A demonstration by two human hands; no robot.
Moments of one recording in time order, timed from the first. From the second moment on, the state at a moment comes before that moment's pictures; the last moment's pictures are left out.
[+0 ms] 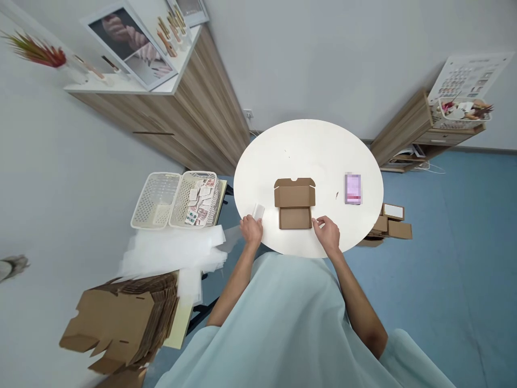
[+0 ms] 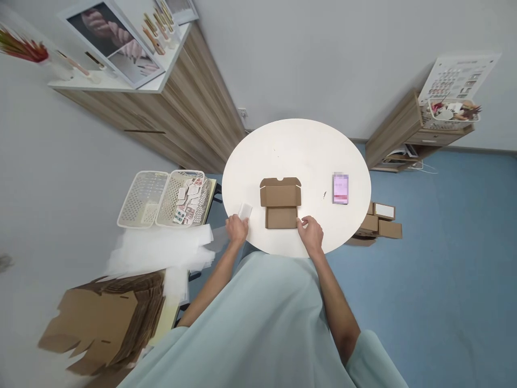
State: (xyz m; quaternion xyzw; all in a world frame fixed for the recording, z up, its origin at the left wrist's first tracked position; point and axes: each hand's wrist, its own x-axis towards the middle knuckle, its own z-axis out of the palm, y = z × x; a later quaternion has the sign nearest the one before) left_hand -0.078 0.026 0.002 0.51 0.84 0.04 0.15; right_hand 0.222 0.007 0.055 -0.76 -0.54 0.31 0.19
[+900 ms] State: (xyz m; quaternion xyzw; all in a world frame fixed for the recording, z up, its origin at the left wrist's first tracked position) left_hand -0.037 0.037 0.075 0.62 0.58 0.20 0.50; right_hand 0.191 0.022 0.065 -0.61 -0.57 0.48 0.28
